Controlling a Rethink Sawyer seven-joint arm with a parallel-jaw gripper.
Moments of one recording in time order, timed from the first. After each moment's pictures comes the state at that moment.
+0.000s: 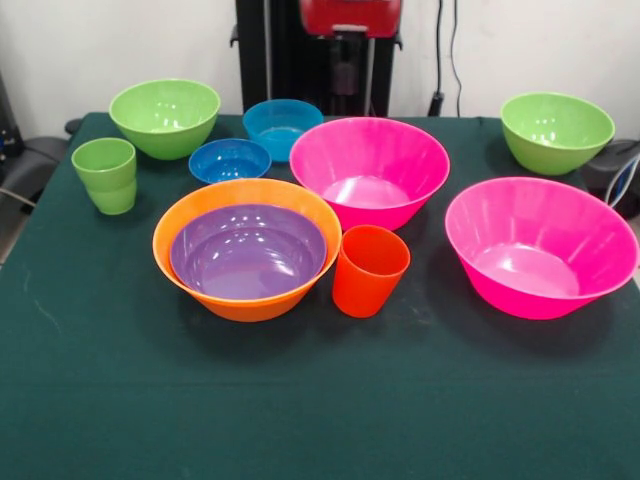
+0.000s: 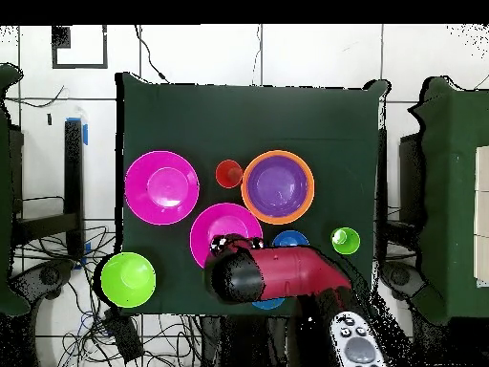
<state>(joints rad) -0.44 -0.96 0.27 2.14 -0.34 0.36 1.93</state>
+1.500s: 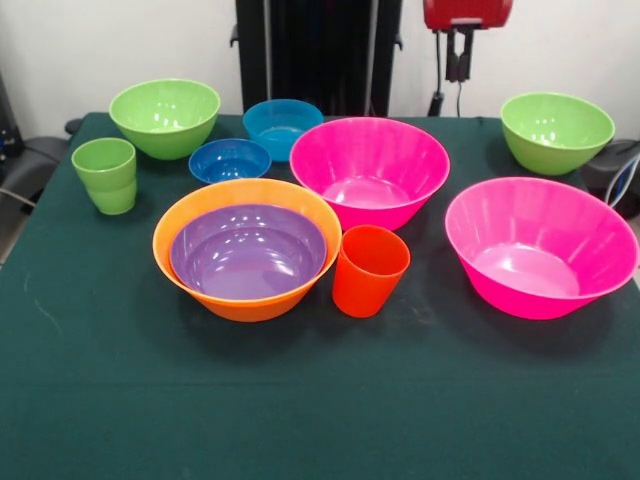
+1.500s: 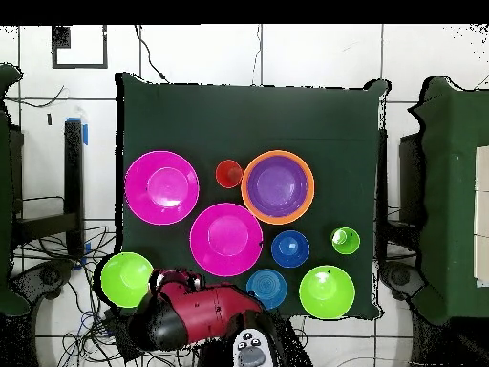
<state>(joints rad) -0.14 -0.91 0.16 2.29 -0.24 0.07 2.11</state>
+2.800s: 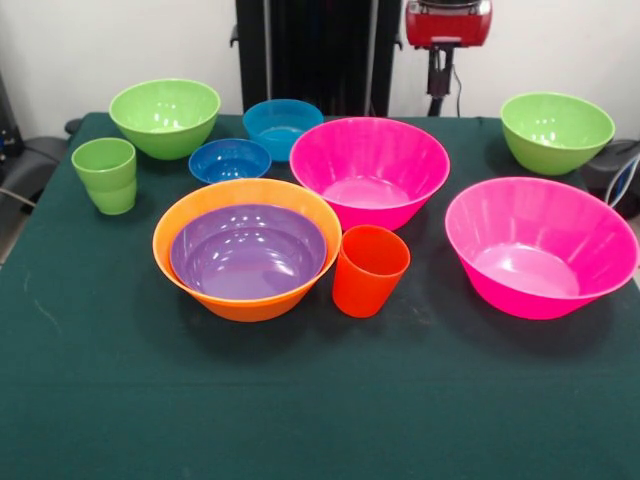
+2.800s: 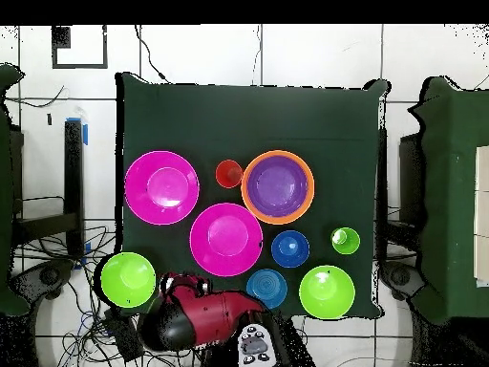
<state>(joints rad) -0.12 -0.80 0.08 2.29 -0.24 -0.03 2.11</state>
